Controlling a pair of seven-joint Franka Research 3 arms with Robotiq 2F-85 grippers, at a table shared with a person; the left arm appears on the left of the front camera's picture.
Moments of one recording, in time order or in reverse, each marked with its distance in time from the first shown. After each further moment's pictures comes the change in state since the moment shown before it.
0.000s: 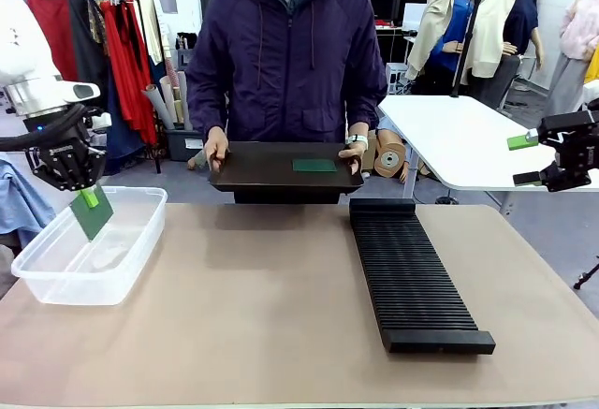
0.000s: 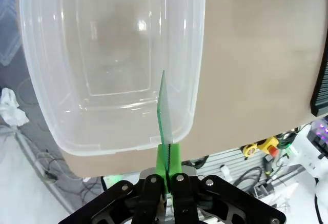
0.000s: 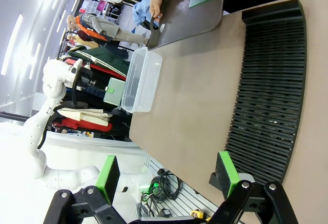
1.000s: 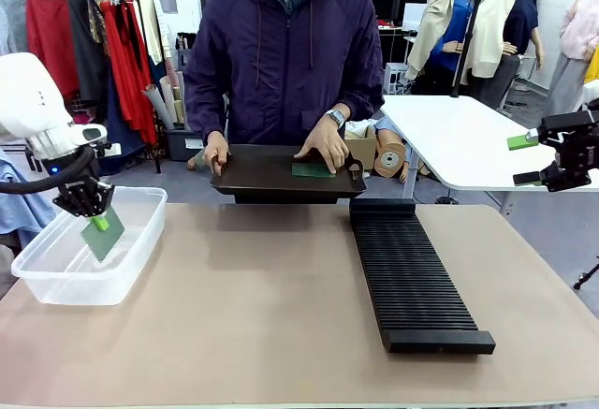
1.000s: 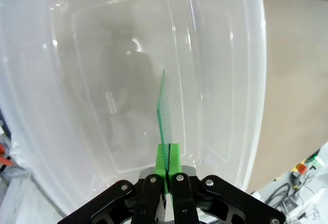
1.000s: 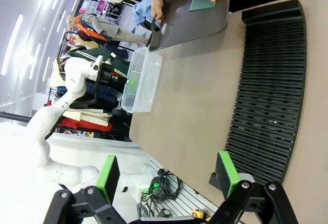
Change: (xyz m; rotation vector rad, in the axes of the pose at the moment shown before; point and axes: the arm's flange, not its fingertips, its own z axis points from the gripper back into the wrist) left arm 0.064 0.051 -0.085 -0.019 -0.082 -0.148; right arm 0.000 0.000 0.000 0.000 0.000 0.000
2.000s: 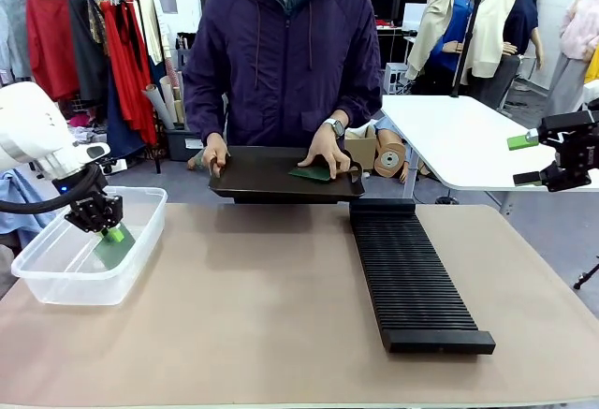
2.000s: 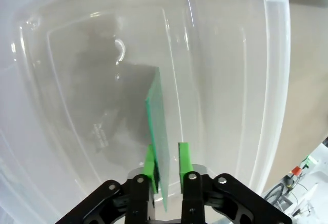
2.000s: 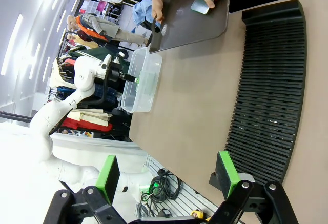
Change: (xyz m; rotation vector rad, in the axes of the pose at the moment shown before) left arm 0.016 0.019 -0.036 -0.091 -0.002 -0.015; right arm 0.000 0.000 0.000 0.000 0.000 0.000
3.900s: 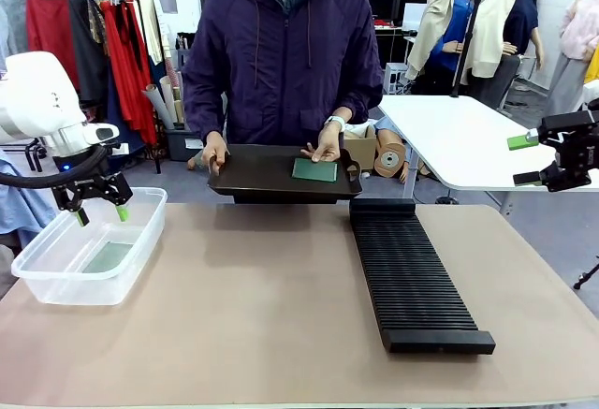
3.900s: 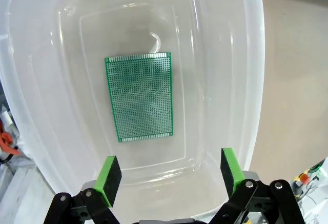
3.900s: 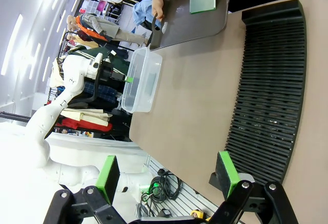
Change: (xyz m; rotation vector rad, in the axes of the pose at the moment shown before) left arm -0.008 -0.044 0.040 0.175 -0.002 0.049; right arm 0.000 0.000 0.000 0.000 0.000 0.000
